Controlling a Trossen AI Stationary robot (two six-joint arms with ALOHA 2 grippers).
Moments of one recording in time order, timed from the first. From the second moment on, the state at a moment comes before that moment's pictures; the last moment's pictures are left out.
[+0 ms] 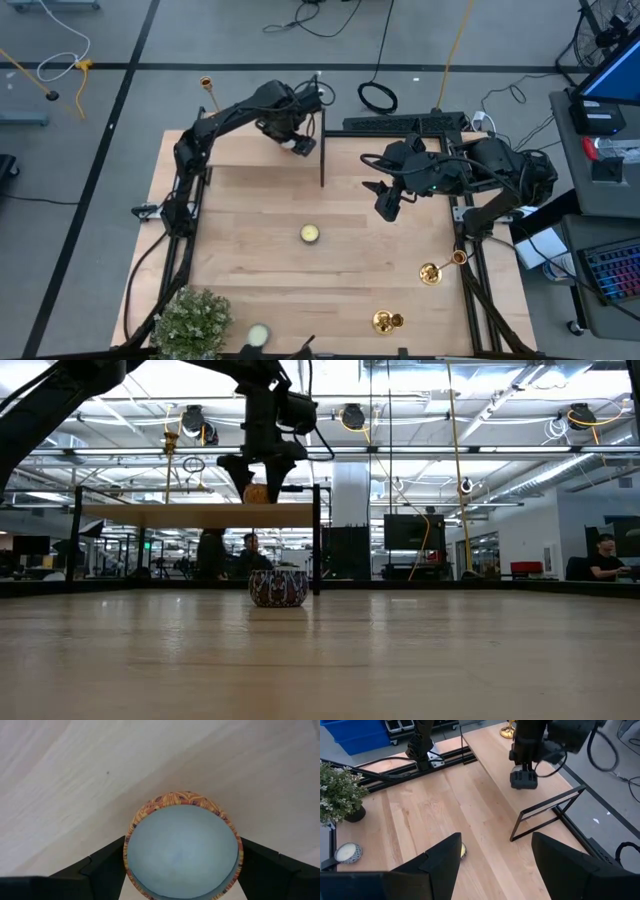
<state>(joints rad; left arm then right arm) 0.55 2.08 2.12 -1.57 -0.05 -0.45 0.21 1.56 2.14 -1.33 0.50 0.47</state>
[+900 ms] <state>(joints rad) 0.69 1.47 1.53 -1.53 -0.06 -0.74 0.20 1.56 2.14 -1.28 0.50 0.41</state>
